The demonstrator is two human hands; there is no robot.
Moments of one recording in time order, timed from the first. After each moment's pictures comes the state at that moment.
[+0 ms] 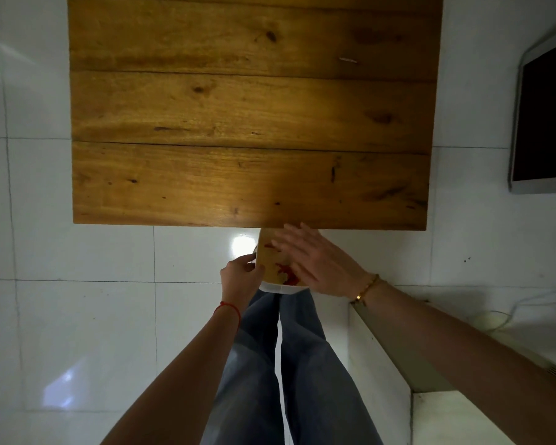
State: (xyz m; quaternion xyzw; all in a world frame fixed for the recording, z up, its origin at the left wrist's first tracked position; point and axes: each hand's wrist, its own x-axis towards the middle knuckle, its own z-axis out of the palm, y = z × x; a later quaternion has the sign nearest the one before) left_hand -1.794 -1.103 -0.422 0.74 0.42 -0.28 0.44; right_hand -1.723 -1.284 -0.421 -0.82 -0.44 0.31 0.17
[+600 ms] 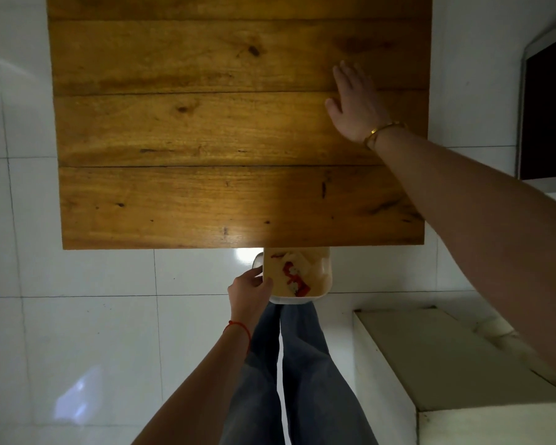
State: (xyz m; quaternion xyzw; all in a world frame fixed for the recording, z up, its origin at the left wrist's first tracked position) left_hand -1.777 -1.131 -0.429 0.74 0.42 -0.29 0.44; right_hand -1.449 -1.289 -0.422 -0.95 -0.14 0.24 0.12
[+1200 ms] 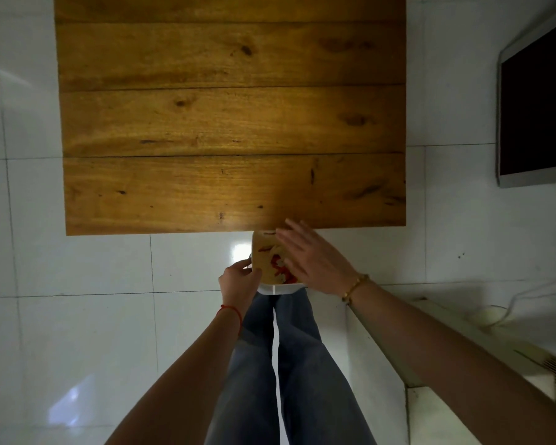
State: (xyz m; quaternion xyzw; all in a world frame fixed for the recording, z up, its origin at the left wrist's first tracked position) left_hand -1.795 -1.127 -0.414 0.74 0.44 -0.28 0.43; right_hand -1.730 -1.300 -0.421 -0.87 -0.37 0.29 0.13
